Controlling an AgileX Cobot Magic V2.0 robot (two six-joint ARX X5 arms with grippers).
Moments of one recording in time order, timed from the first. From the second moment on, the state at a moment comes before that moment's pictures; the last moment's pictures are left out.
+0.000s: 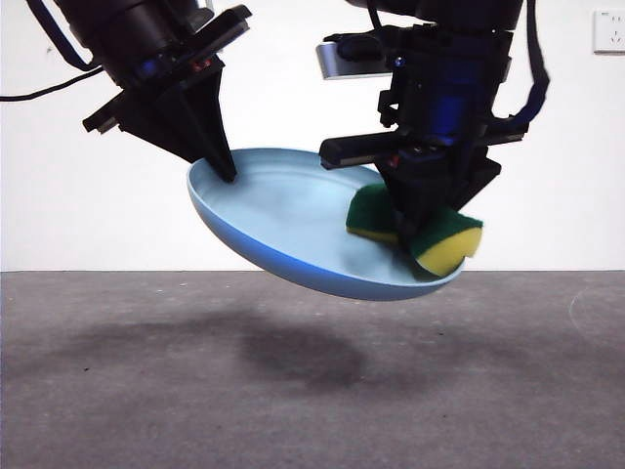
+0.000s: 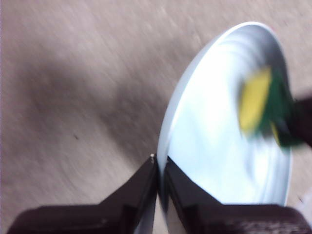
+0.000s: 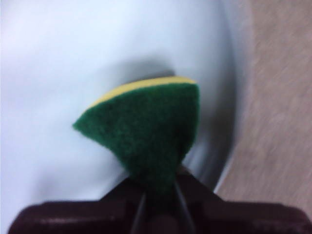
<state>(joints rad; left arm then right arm) -0.50 1.48 1.20 -0.63 0.28 -0.12 0.78 1.55 1.08 -0.55 0.34 0.11</state>
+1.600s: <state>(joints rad) -0.42 1.49 1.20 -0.69 0.40 -0.07 0.83 1.55 1.08 -0.60 0.26 0.07</state>
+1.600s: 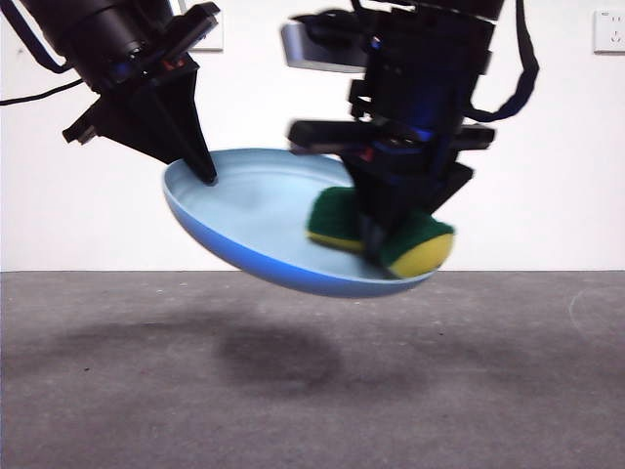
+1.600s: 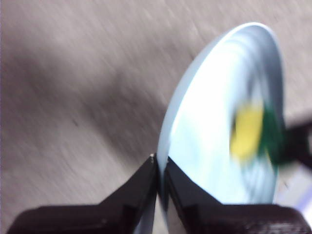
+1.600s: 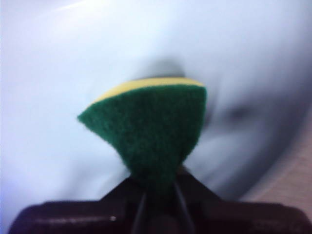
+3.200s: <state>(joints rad) -0.42 1.50 1.20 -0.59 0.06 -0.02 0.87 1.51 1.08 -0.46 0.04 0.11</state>
